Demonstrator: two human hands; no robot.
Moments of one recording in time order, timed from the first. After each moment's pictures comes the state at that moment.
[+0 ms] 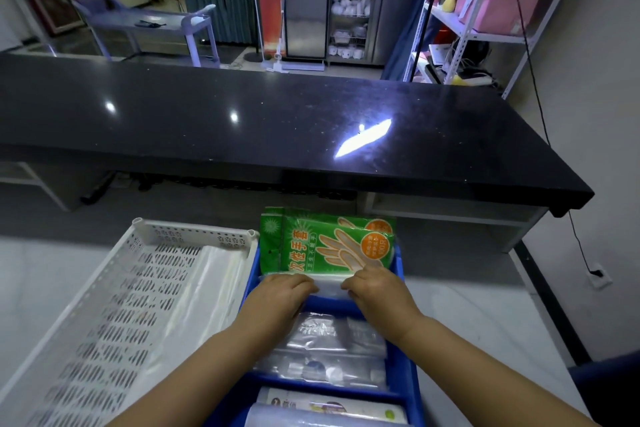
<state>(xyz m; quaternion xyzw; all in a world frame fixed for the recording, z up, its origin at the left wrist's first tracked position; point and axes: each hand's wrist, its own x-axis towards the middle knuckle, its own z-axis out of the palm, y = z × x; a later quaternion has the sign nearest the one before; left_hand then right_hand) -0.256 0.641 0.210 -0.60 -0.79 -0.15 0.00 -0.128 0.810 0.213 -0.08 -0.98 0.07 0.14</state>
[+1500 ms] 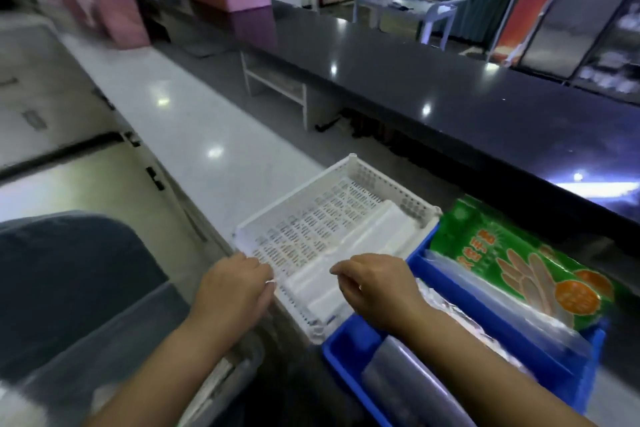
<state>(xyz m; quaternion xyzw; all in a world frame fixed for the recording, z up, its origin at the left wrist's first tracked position) -0.173 0.377 0.251 -0.18 -0.98 -0.05 0.11 -0.189 0.606 0.265 0.28 -0.94 0.17 0.09</state>
